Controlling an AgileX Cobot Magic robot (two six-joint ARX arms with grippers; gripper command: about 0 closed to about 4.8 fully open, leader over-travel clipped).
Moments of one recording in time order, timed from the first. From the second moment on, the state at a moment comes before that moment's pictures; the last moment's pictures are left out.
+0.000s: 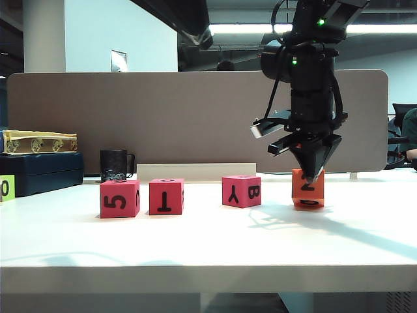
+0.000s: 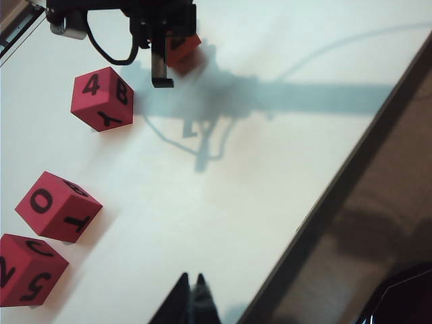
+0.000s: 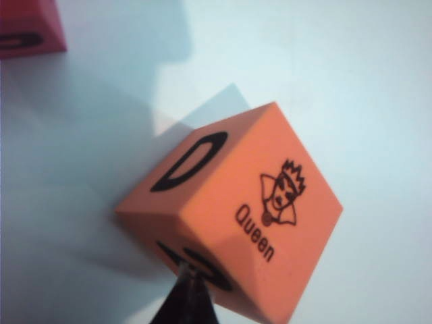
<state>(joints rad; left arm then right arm) -1.19 1.21 1.01 -0.52 -0.43 0.08 0.41 1.98 1.57 -0.76 0.29 -0.25</state>
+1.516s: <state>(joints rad) -0.80 1.20 1.09 -0.46 -0.38 0.13 0.30 2.00 1.74 -0.80 0.09 0.13</state>
